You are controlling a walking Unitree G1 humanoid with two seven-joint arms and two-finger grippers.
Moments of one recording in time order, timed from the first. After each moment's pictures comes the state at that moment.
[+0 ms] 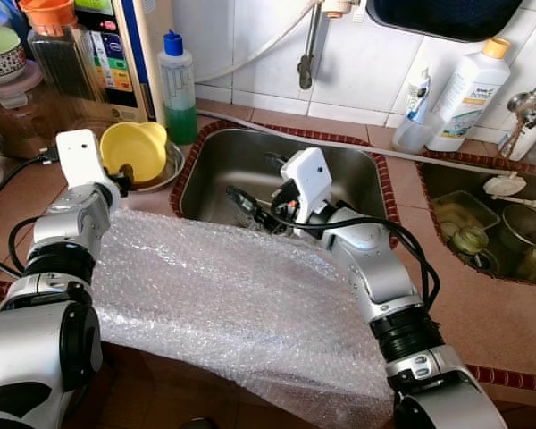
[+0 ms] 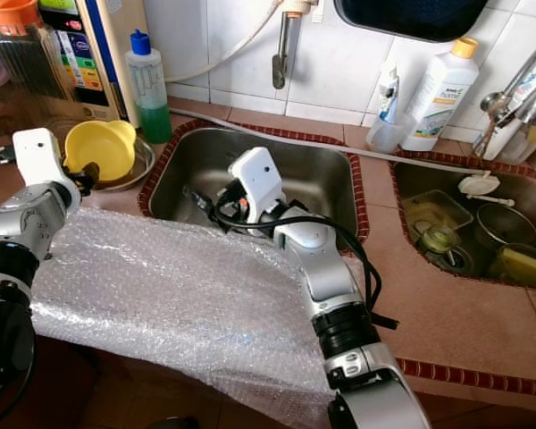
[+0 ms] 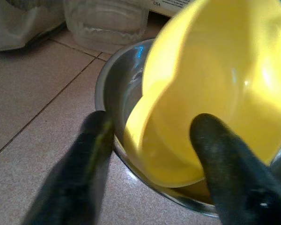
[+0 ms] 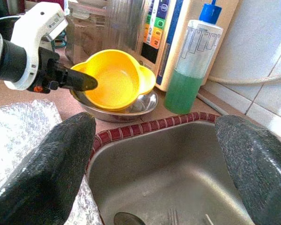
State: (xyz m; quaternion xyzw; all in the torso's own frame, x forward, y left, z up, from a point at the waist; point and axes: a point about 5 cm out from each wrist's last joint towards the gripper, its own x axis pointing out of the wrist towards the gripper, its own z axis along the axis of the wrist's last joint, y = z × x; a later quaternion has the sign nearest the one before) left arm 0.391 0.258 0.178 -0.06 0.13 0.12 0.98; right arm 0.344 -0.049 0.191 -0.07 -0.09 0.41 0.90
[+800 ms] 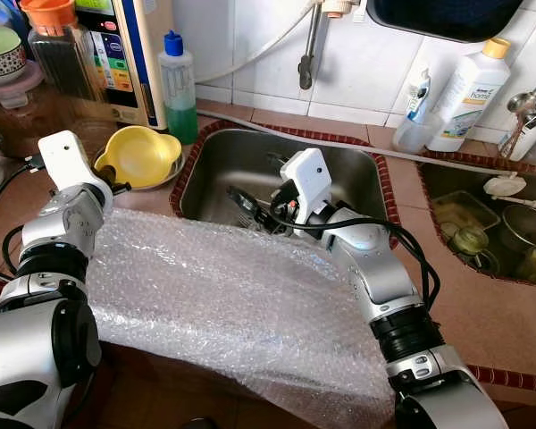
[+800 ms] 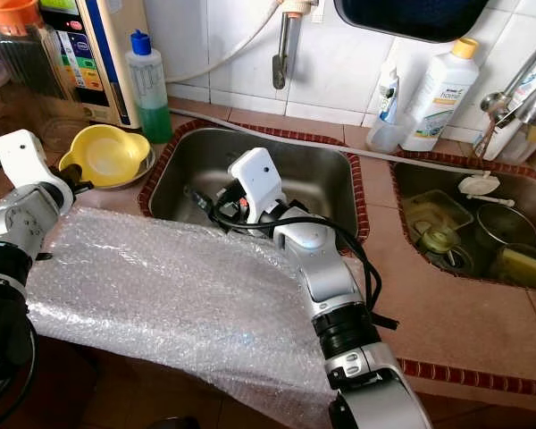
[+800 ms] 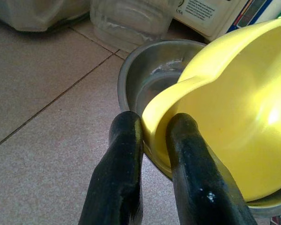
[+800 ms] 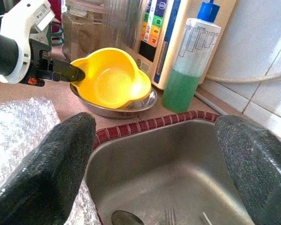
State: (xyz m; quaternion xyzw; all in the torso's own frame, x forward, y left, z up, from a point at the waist) left arm 0.389 0.267 0.179 -0.13 0.13 0.14 0.97; right arm 0.345 -0.049 0.190 -0.08 -0.09 0.41 0.91
